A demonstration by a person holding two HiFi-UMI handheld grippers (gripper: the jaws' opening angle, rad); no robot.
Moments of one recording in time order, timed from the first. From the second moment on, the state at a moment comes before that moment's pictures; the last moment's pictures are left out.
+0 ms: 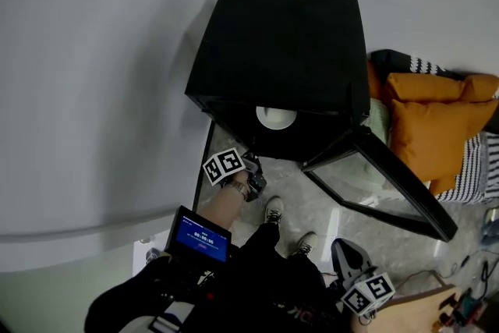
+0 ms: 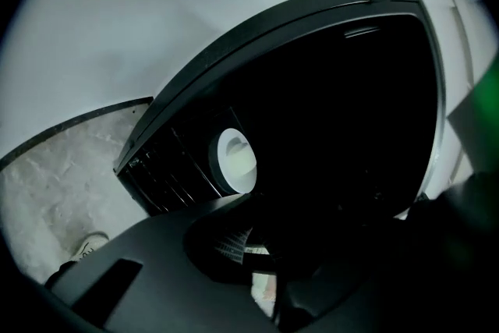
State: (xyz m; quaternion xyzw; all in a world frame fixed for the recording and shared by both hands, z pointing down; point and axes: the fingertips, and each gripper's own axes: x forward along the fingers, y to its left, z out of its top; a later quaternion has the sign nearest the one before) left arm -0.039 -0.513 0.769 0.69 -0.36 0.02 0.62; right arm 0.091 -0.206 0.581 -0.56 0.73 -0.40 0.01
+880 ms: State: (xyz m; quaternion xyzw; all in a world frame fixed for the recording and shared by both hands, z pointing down) left arm -0.007 -0.577 0.841 0.58 -0.42 -0.01 0.70; right arm 0.113 -0.188 0.599 -0.64 0.63 -0.44 0.07
